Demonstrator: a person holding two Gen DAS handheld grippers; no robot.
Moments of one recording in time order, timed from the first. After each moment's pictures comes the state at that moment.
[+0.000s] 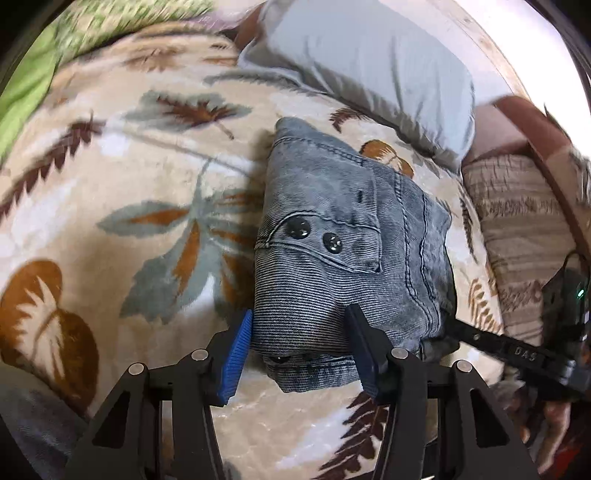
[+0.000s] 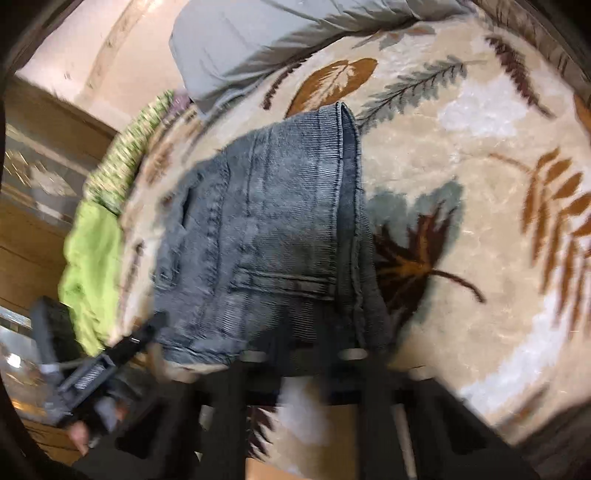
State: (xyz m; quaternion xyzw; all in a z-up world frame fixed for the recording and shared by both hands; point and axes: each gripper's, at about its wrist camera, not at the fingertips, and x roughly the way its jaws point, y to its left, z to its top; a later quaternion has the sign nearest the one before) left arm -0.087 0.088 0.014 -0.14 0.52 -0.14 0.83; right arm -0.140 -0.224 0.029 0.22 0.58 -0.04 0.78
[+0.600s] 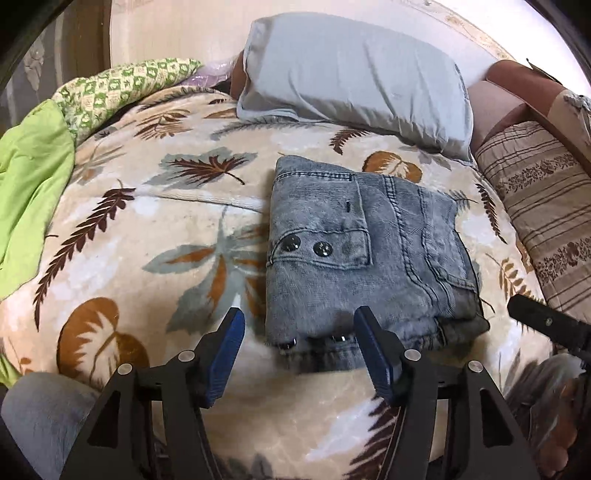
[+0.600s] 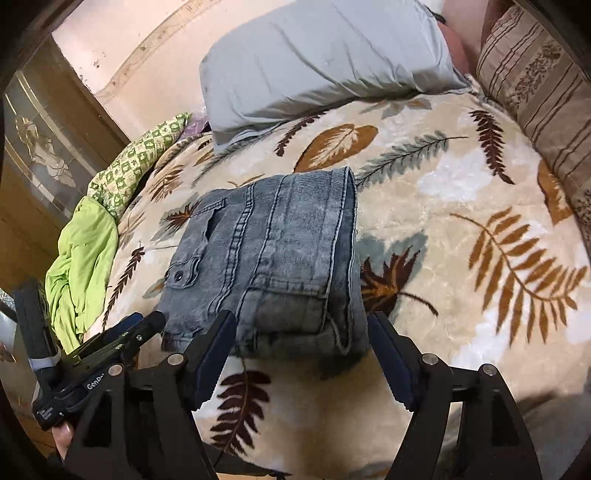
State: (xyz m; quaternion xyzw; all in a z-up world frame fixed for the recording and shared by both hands) left arm -0.137 0.061 0.045 -0.03 0.46 -0.09 0.88; right arm -0.181 -0.199 0.077 0.16 0.51 -0.05 0.84
